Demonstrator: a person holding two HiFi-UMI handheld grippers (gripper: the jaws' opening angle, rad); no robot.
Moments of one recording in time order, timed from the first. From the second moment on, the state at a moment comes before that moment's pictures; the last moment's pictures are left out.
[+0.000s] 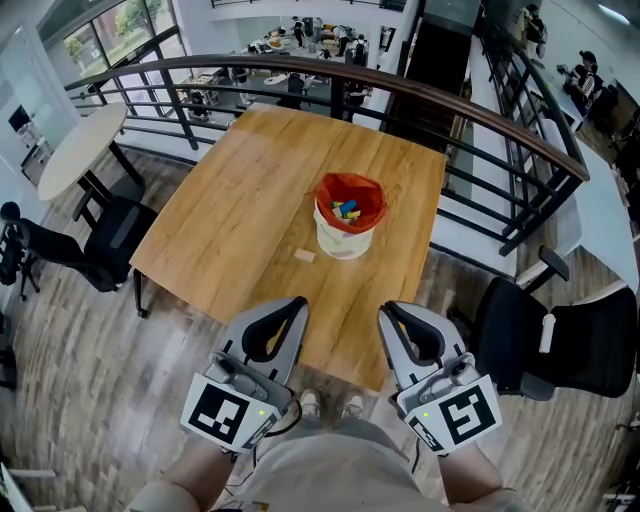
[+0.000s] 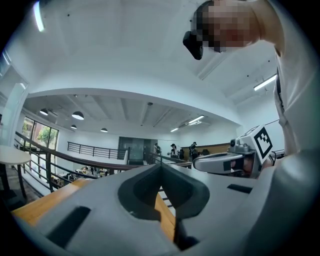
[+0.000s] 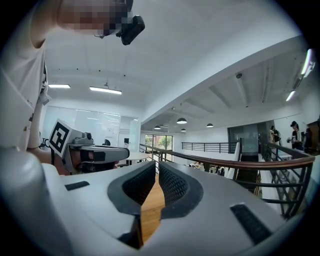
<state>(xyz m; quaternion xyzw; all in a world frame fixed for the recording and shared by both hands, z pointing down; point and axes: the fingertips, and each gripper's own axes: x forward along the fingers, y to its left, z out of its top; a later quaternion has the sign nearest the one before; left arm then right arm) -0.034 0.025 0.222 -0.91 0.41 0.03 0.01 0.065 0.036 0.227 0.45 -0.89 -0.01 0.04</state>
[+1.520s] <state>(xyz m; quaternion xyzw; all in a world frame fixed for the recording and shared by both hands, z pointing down) -0.105 -0.045 0.253 -0.86 0.51 0.03 0.00 -0.039 -0.069 0.254 0.36 -0.93 -0.02 0.04</state>
